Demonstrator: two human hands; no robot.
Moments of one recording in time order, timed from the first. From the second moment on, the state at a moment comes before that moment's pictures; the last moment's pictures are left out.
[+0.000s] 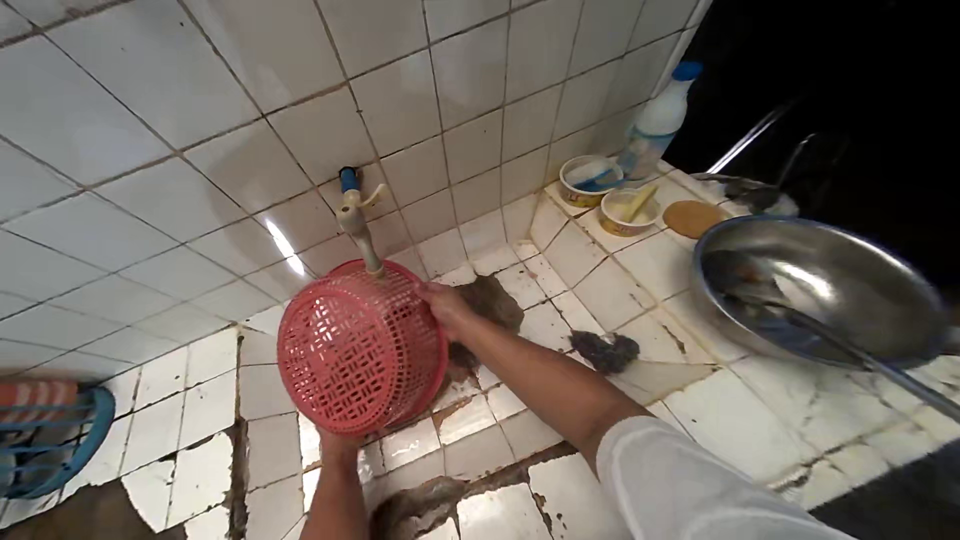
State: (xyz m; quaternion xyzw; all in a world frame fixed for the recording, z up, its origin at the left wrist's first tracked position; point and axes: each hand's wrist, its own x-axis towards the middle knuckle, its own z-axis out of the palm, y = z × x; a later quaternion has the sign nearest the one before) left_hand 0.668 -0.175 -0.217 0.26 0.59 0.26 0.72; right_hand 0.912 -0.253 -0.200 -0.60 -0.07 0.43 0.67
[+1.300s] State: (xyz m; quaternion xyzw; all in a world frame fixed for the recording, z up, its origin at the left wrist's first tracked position) left_hand 0.669 -0.090 -0.195 0.42 0.51 0.40 0.63; right_hand 0.897 -0.257 -0.229 -0.71 -0.07 0.43 0.54
